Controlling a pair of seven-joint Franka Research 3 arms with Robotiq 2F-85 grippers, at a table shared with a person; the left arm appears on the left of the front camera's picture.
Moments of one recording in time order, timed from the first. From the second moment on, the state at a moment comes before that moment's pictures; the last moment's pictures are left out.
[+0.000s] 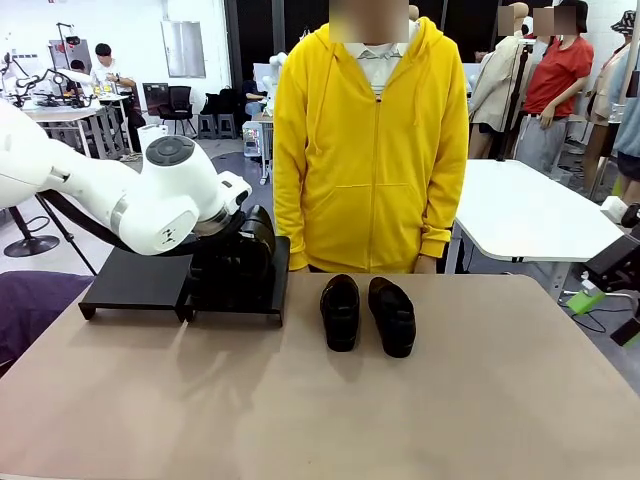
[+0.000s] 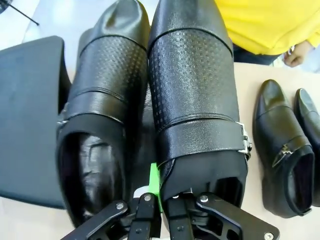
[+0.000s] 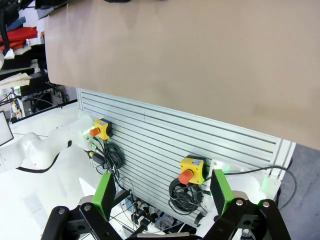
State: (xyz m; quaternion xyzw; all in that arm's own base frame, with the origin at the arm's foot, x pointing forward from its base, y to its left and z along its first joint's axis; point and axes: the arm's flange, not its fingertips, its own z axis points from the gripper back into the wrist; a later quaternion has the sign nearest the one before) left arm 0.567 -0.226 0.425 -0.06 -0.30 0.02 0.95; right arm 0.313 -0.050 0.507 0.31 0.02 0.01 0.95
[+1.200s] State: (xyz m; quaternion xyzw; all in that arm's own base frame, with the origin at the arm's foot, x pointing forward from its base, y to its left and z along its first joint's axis) left arm 0.567 -0.233 0.445 -0.07 -0.32 0.01 0.95; right arm 0.313 -0.050 0.507 0.31 0.02 0.01 0.95
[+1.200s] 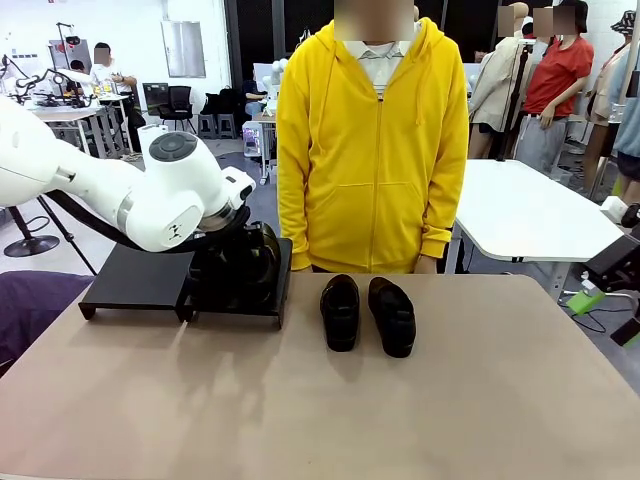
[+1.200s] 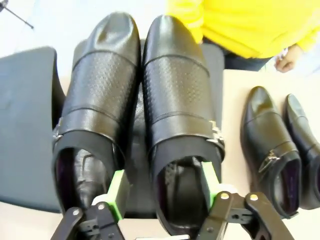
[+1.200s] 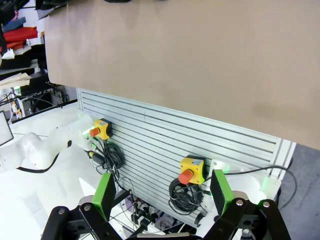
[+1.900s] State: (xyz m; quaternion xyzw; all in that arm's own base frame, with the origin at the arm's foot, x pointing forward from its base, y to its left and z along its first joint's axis) left arm 0.372 -0.246 0.562 -0.23 -0.24 -0.26 0.91; right arm 0.314 -0.050 0.507 0.31 0.02 0.01 0.95
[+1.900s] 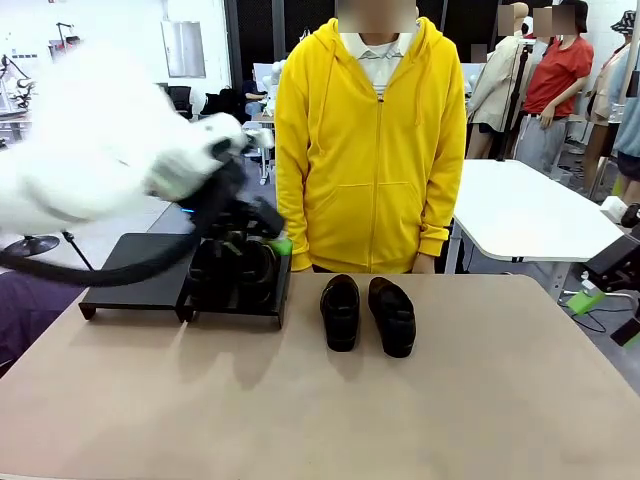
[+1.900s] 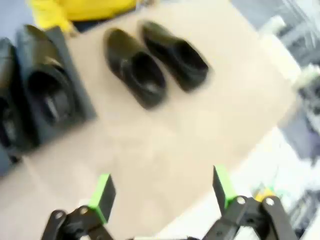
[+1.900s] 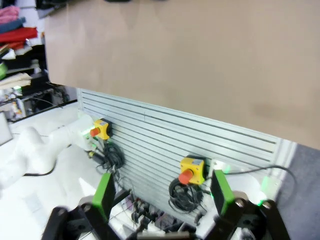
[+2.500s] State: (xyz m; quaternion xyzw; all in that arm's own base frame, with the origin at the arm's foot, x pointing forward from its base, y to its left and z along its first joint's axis) left arm 0.262 -0.008 0.541 -0.25 -0.07 -0.16 0.95; right arm 0.313 -0.050 0.507 0.31 0.02 0.01 0.95
